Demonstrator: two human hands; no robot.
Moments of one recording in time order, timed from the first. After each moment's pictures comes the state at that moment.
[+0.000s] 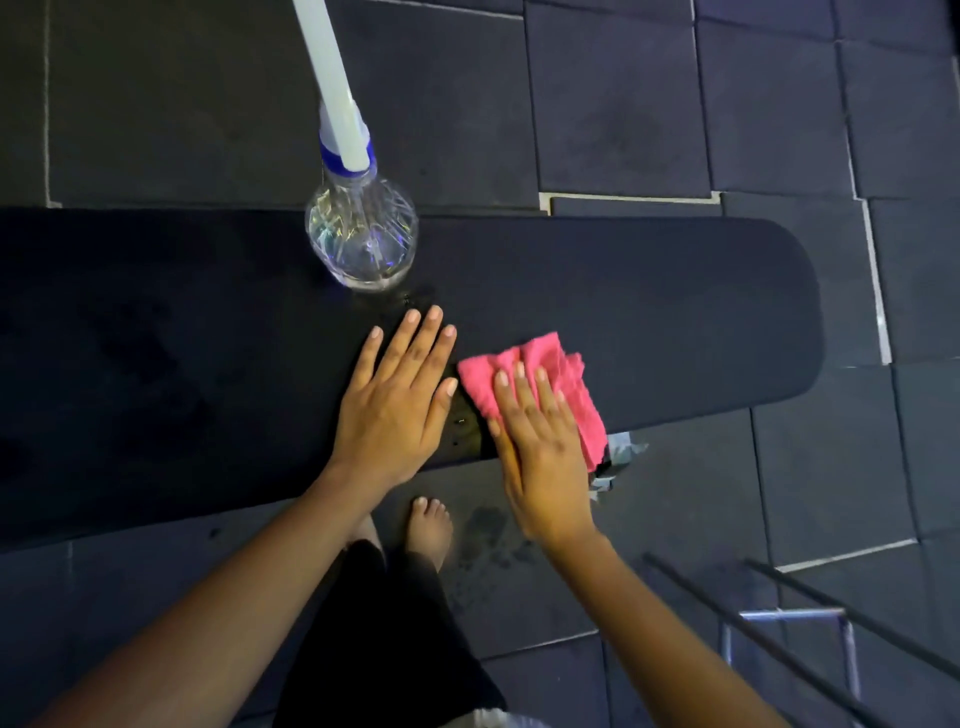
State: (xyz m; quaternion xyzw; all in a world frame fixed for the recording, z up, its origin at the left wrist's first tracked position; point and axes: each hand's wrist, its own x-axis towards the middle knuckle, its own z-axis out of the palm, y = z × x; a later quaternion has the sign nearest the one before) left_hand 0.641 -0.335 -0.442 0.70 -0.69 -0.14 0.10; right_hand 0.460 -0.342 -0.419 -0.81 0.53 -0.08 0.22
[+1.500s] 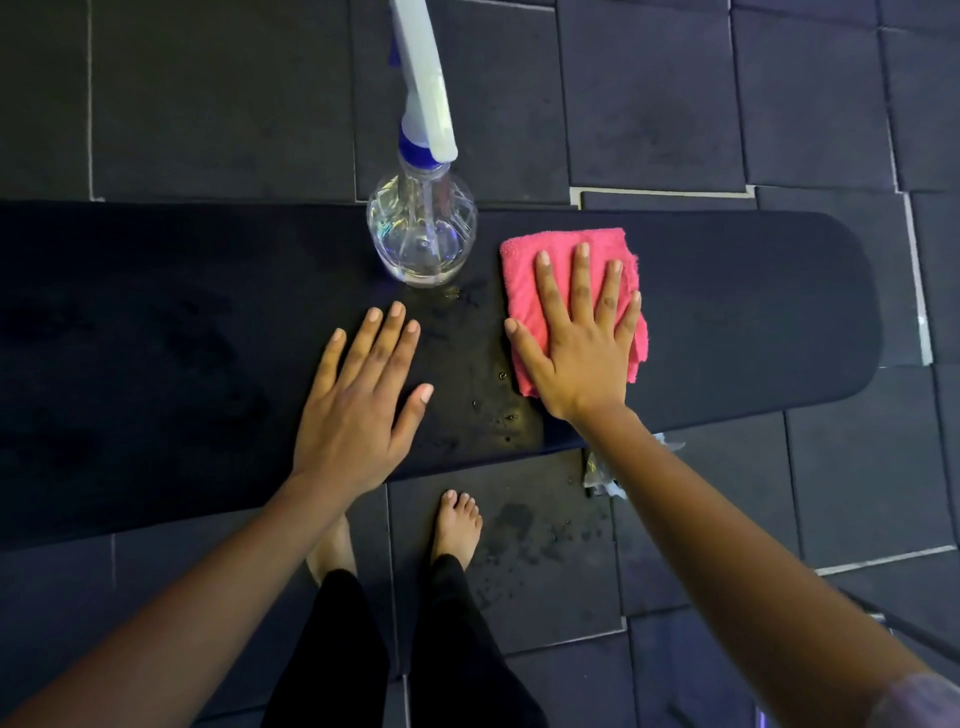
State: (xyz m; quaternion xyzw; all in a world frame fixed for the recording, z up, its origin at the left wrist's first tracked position) left_hand 0.706 -0.303 -0.438 0.72 -0.67 -0.14 0.06; right_hand 0.501 -0.429 -0.439 -0.80 0.59 0.04 0.12
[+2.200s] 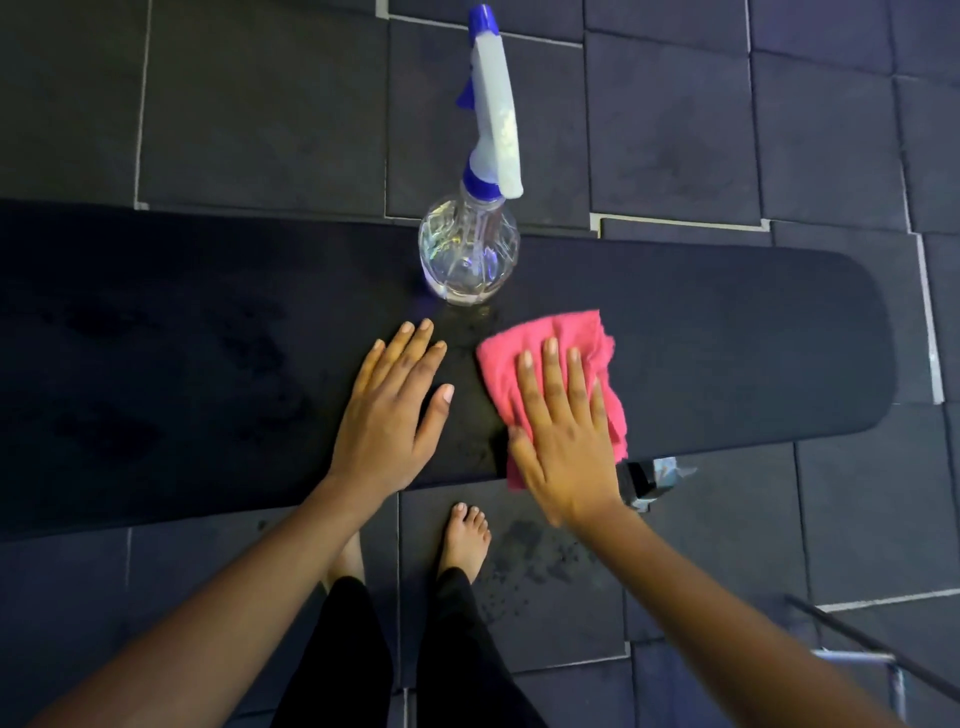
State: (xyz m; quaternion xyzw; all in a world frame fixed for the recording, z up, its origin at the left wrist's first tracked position) left_hand 0.709 -0.305 -0.433 0.71 -0.62 -0.20 0.25; right_hand 0.512 -0.354 -0.418 -0.86 0.48 0.09 0.17
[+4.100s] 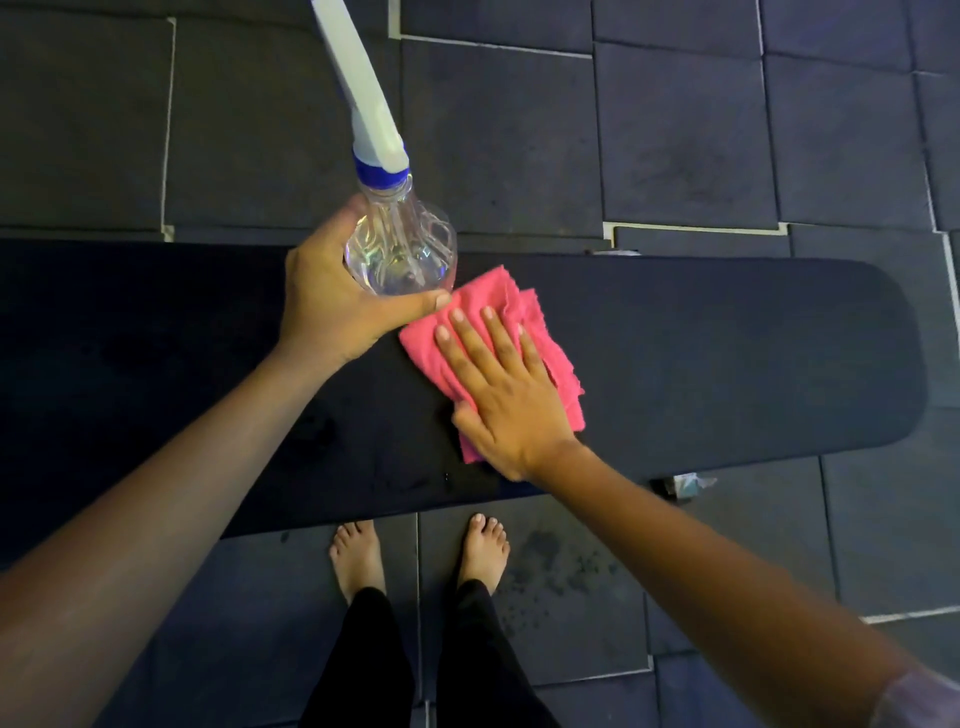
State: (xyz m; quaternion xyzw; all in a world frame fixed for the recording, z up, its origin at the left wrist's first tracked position) left_hand 0.797 -0.394 -0.380 0.69 -0.47 -0.29 0.47; right_hand 0.586 -0.395 -0.422 -0.92 0.34 0.11 0.17
